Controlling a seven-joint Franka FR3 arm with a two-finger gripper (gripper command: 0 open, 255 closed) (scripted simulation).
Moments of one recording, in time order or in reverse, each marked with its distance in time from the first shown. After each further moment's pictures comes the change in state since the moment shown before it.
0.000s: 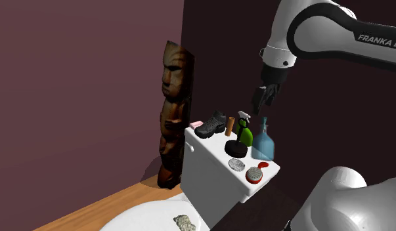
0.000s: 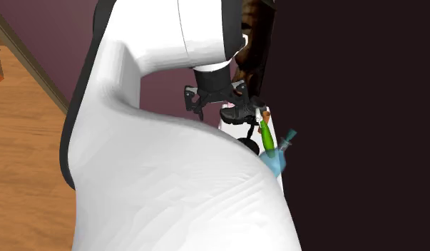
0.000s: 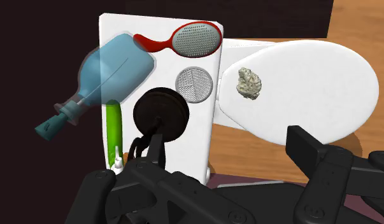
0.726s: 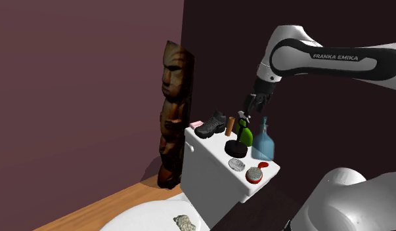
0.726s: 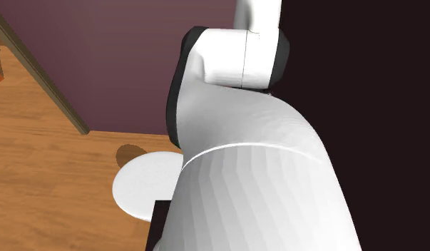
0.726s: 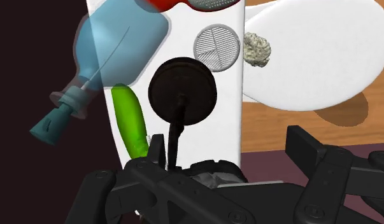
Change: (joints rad) arm -0.066 0.125 -0.173 -0.107 -0.001 0.306 -0.031
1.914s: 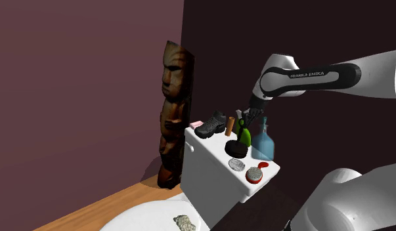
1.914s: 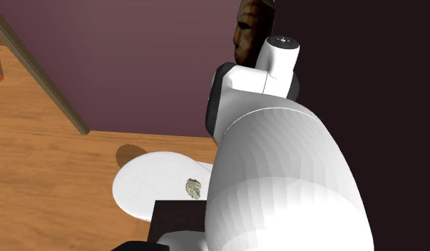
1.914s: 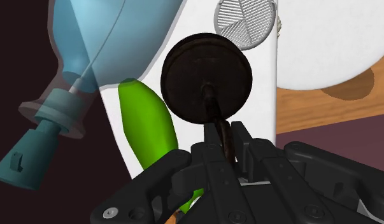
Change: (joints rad) arm -0.030 0.135 -0.125 -0.131 0.029 0.310 -0.042
